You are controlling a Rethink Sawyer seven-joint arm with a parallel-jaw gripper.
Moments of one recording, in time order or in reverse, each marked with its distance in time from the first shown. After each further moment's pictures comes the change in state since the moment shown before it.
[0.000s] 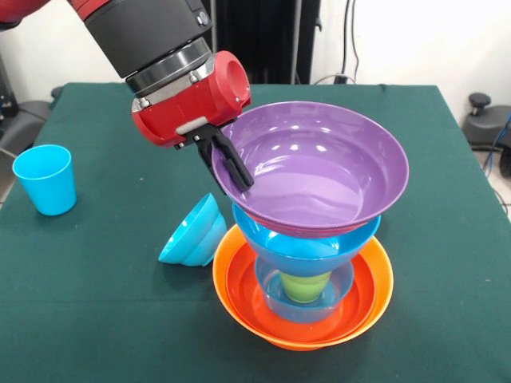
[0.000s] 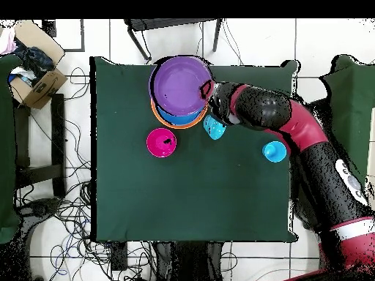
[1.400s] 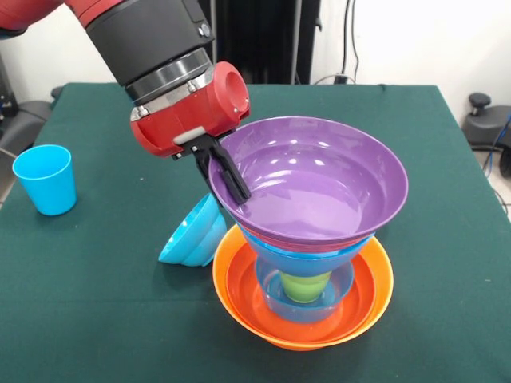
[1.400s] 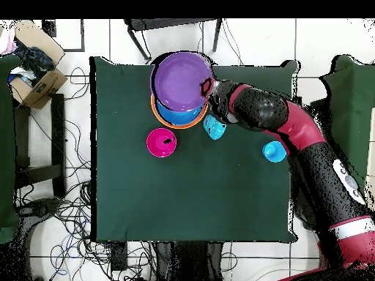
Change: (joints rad) arm 0.000 0.013 0.000 0.003 -0.012 -0.073 0.000
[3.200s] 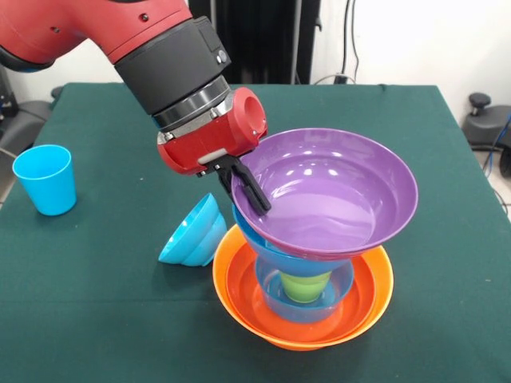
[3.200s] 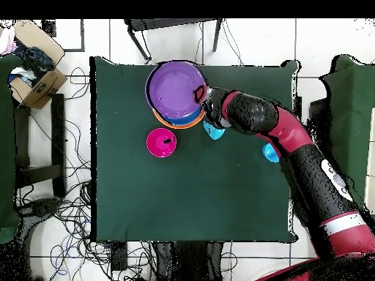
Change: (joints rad) arm 0.000 0.068 0.000 0.010 -0.011 -0.003 0.000
